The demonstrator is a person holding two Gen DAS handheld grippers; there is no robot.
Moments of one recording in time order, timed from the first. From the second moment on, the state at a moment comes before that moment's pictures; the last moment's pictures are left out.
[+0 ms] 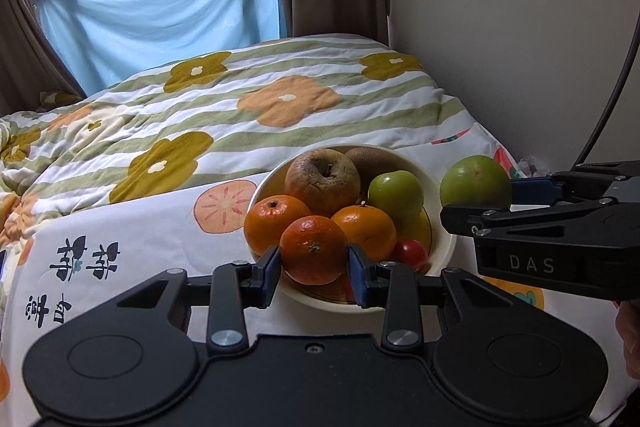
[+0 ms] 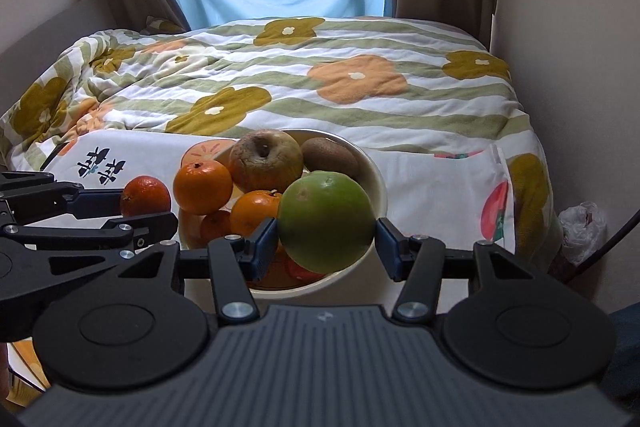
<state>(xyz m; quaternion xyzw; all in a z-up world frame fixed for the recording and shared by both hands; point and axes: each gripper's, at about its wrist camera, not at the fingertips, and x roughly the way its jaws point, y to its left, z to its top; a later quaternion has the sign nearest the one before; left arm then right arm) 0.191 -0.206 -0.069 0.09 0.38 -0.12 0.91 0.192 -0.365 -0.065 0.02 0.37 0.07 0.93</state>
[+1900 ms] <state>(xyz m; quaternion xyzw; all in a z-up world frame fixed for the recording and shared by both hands) 0.175 -0.190 -0.083 0.12 0.39 -0.07 0.91 0.207 -0.355 -0.083 0.01 0.35 0.09 0.93</state>
